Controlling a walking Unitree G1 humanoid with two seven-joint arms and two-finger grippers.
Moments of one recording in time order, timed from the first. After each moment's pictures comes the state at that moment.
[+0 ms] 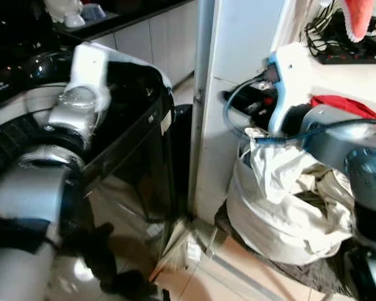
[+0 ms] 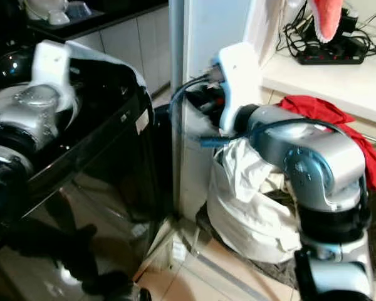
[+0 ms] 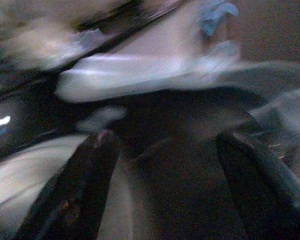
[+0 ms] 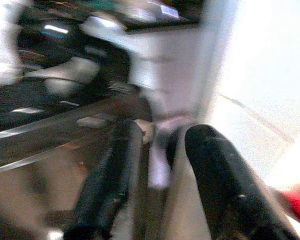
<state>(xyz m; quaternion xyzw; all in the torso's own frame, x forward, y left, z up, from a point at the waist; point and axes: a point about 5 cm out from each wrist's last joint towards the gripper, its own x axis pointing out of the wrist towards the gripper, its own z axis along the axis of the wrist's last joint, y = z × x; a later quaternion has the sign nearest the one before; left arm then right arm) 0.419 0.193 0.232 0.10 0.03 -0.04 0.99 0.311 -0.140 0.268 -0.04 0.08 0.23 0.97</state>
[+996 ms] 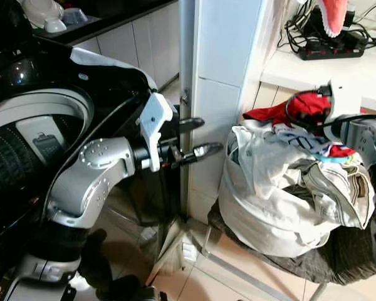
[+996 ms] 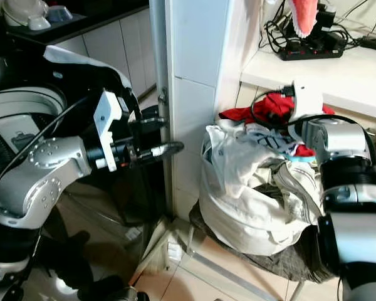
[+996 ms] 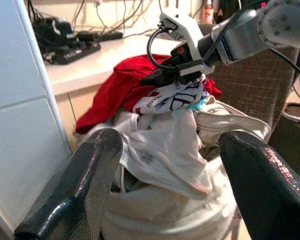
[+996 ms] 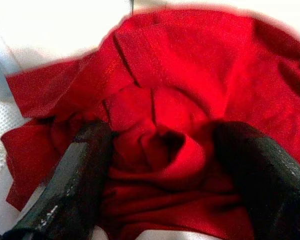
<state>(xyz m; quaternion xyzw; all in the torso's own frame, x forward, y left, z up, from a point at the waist) 0.292 0.103 0.212 0.04 0.00 -0.54 0.84 0.375 -0.269 0.194 -0.05 0.26 -0.01 0.96</state>
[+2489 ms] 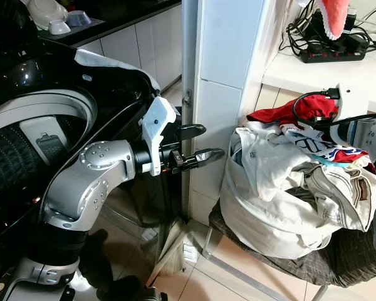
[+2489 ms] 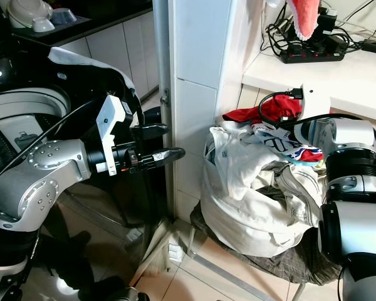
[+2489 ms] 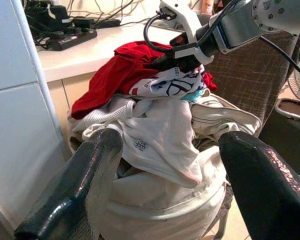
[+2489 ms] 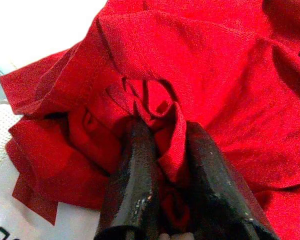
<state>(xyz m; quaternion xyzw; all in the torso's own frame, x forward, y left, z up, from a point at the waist) 0.287 0.101 0.213 0.03 0.03 -0.54 0.84 0.374 -0.280 0.196 0.00 0.28 -0.03 0.96</state>
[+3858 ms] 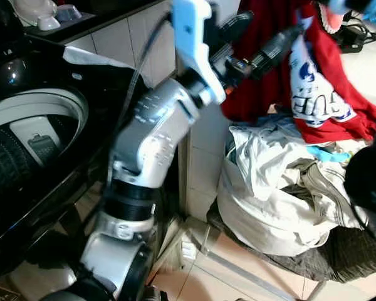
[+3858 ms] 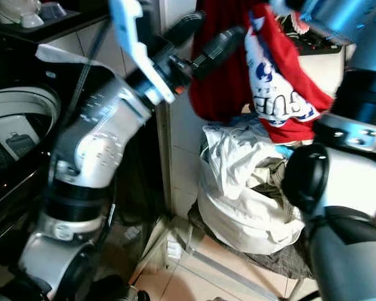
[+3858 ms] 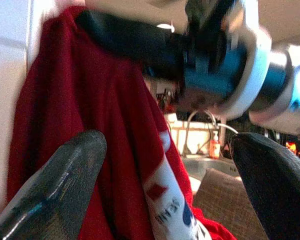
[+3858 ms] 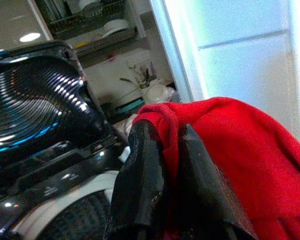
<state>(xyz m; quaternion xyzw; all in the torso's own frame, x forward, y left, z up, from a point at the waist) 0.313 0.017 0.303 -0.15 -0.20 -0.47 0.85 0.343 -0.151 0.411 0.20 -0.02 0.34 0.92</state>
